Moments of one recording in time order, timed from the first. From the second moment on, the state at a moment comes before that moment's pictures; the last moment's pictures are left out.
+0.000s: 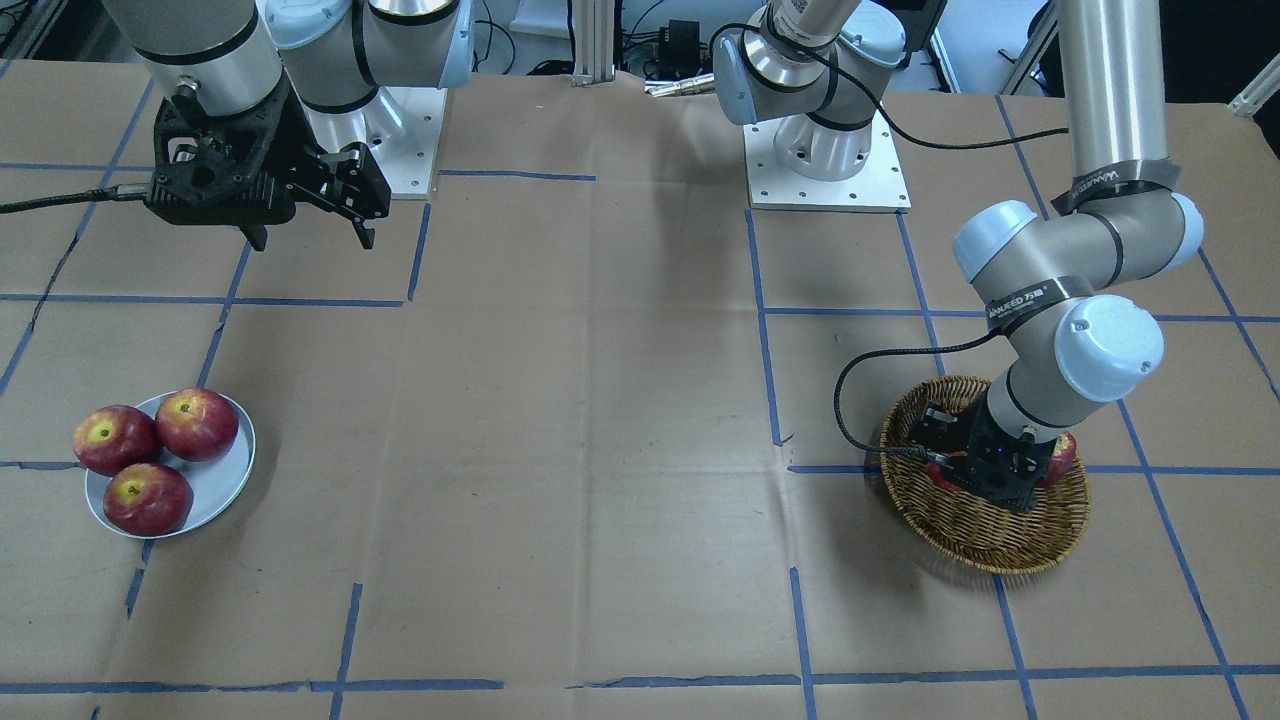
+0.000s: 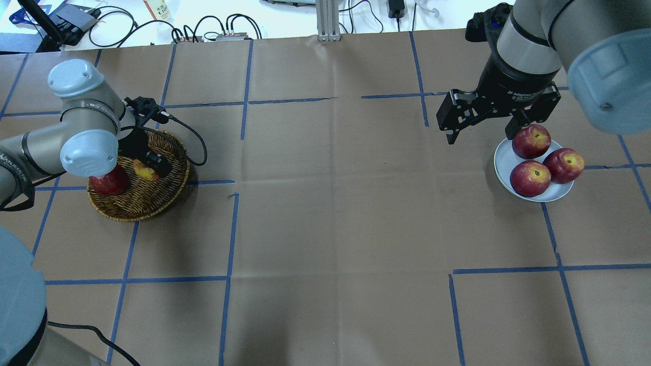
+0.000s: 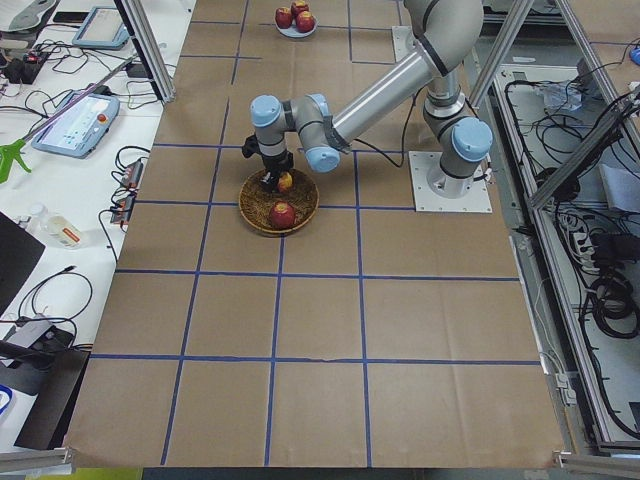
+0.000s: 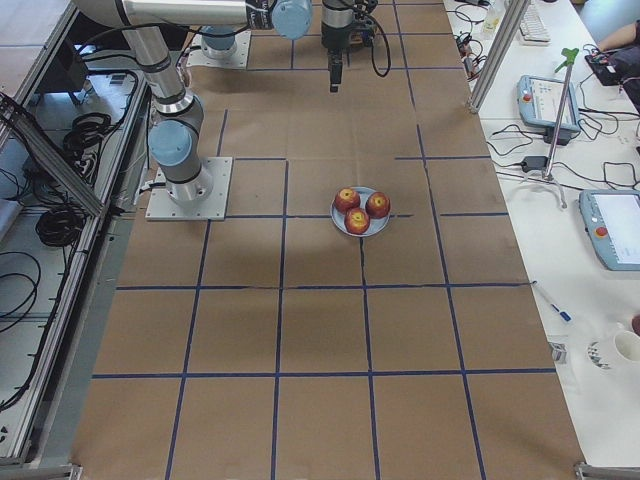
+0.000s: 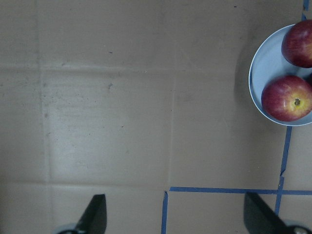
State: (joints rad) left arm -1.28 -1.95 -1.84 -0.95 1.62 0.81; right arm 1.58 -1.62 1.66 -1.59 -1.57 -0.03
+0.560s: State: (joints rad) left arm -1.58 -1.89 -1.73 -1.01 1.60 0.35; right arm 1.58 -1.62 1.66 -1.59 -1.56 -0.03
